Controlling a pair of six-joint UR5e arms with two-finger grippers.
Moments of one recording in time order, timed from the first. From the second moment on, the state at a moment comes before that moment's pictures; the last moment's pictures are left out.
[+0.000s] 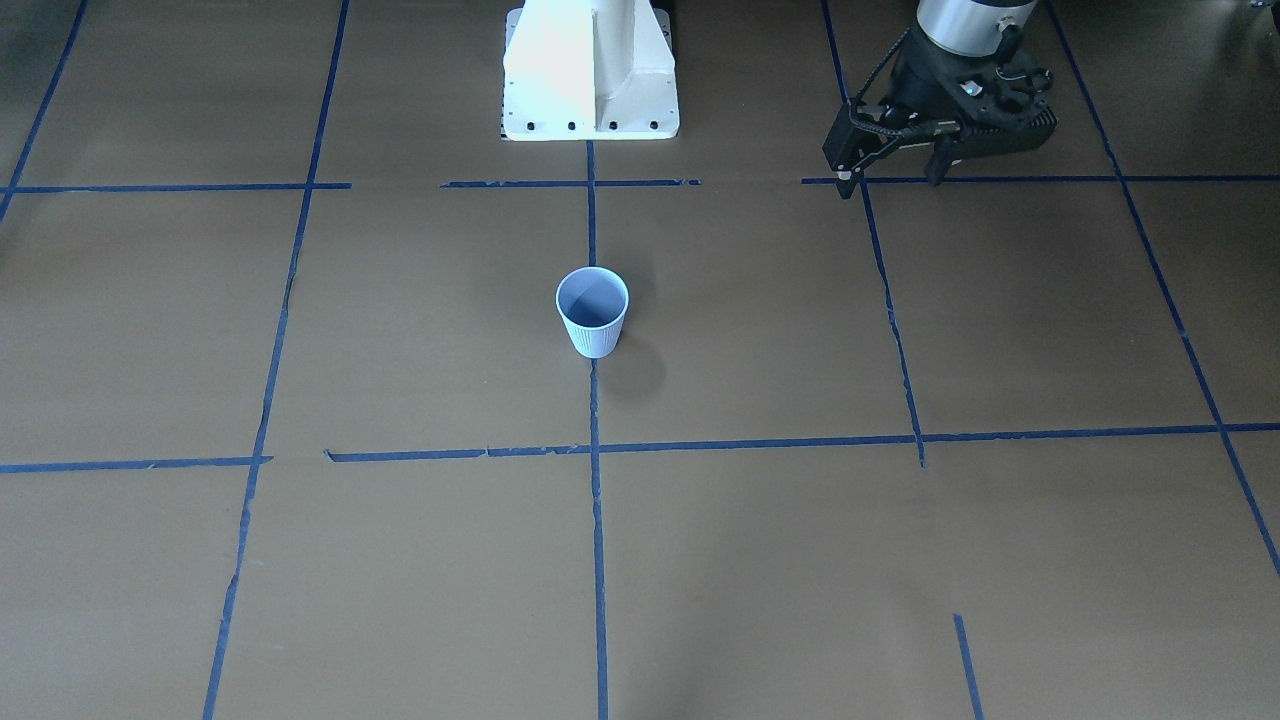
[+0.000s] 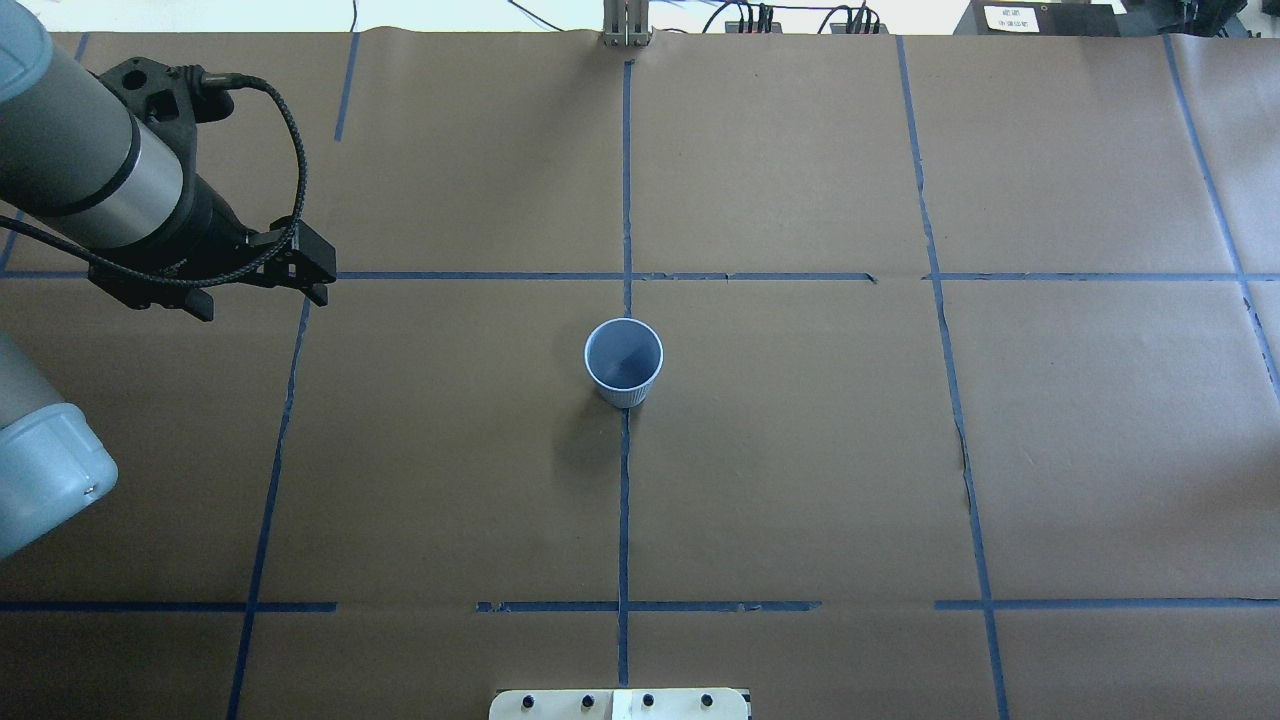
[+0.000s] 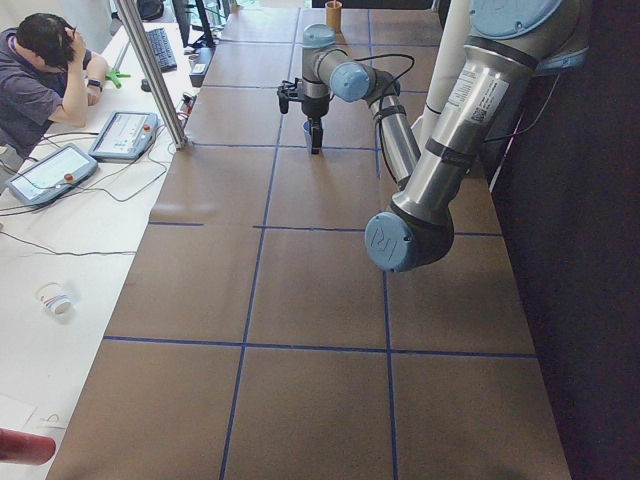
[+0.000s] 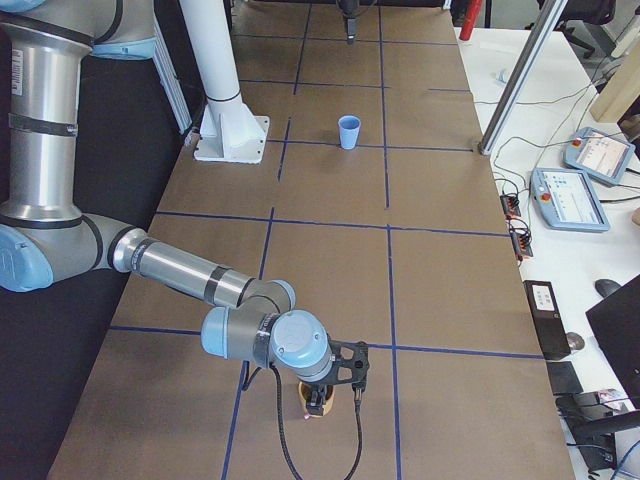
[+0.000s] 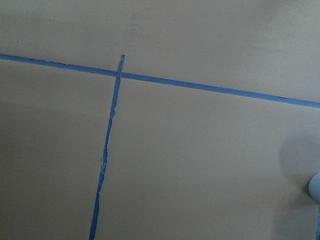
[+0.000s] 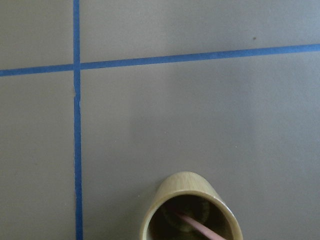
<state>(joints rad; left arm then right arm) -0.83 -2.02 -2.20 -1.15 -2.06 -1.10 1.77 -1.73 1.48 -1.33 2.40 -0.08</state>
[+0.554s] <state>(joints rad) -0.83 -2.02 -2.20 -1.15 -2.06 -1.10 1.77 -1.71 1.43 -1.32 2.36 -0.13</state>
